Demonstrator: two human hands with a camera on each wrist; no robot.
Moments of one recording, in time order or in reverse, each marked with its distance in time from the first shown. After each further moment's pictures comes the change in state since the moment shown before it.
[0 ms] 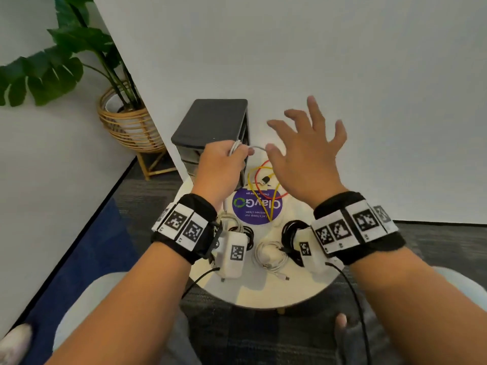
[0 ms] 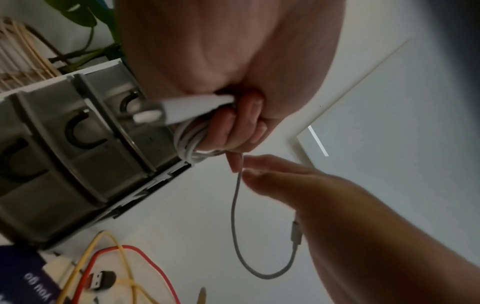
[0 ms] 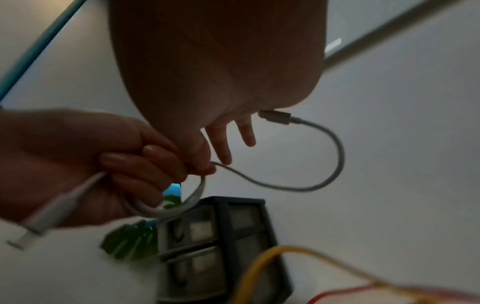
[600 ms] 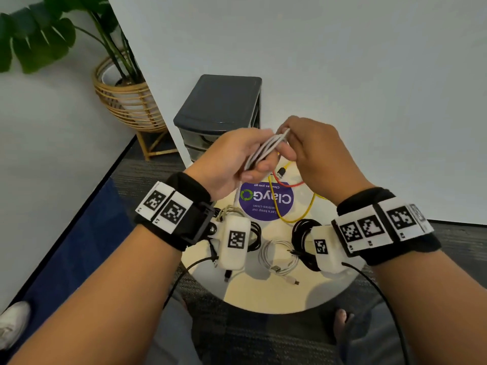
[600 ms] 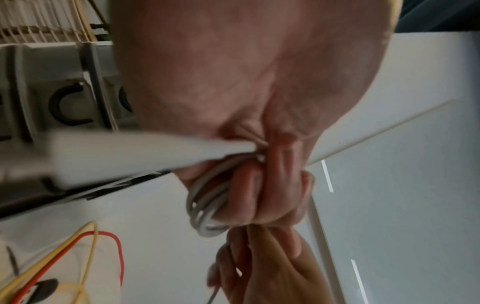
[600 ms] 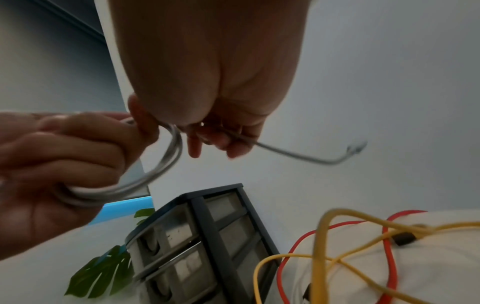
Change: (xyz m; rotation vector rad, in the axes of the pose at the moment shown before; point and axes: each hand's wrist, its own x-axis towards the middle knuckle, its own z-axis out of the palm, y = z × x) left_hand 0.017 0.001 -0.016 -0.372 -0.661 -0.139; right_hand 0.021 0.013 0.025 0.184 -0.197 -0.192
